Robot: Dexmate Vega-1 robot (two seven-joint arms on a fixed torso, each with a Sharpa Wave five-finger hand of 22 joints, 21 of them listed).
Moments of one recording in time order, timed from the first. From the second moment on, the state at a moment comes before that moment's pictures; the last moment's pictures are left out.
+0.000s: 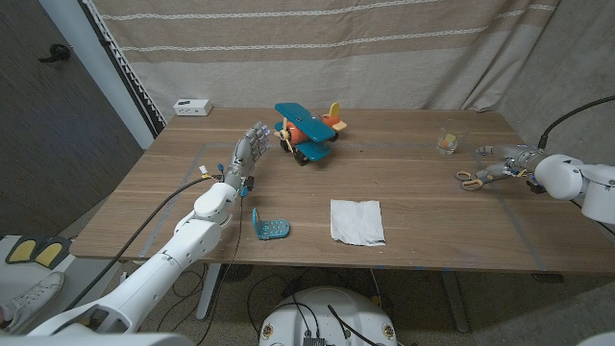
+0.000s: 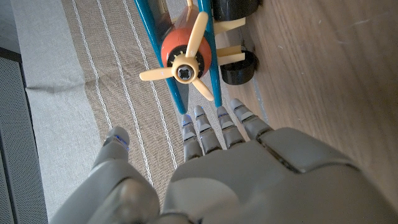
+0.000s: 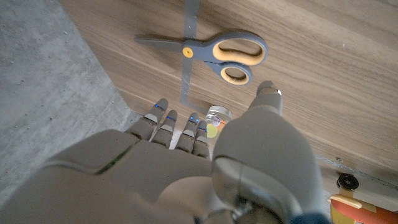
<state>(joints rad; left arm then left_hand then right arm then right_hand) 0.92 0.52 0.38 -1.44 -0.59 -0.25 0.10 0.17 -0.13 0.48 -0.14 0.21 0.31 -0.12 0.20 0.18 0.35 -0.13 0.21 0.19 0.21 -0.04 0.18 0.17 0.24 -0.04 0.20 0.17 -1.11 -1.51 -0.37 -1.90 -0.04 -0.46 -0.02 0.84 0.13 -0.25 -0.12 0.52 0.09 -0.09 0.22 0.19 0.16 -0.14 0.26 0.19 0.10 -0.04 0.19 0.18 0.18 -0.04 0.21 0.17</state>
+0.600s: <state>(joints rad) 0.94 0.52 0.38 -1.45 -0.59 -0.26 0.11 0.17 -0.13 0.48 -0.14 0.21 0.31 -0.12 0.20 0.18 0.35 -0.13 0.21 0.19 0.21 -0.04 0.18 0.17 0.24 -0.04 0.20 0.17 -1.09 -1.50 -0.39 -1.87 -0.08 -0.45 0.02 0.87 0.14 -0.25 -0.12 0.51 0.09 -0.09 0.22 0.19 0.19 -0.15 0.26 0.19 0.16 -0.04 0.20 0.18 0.21 -0.04 0.21 0.17</state>
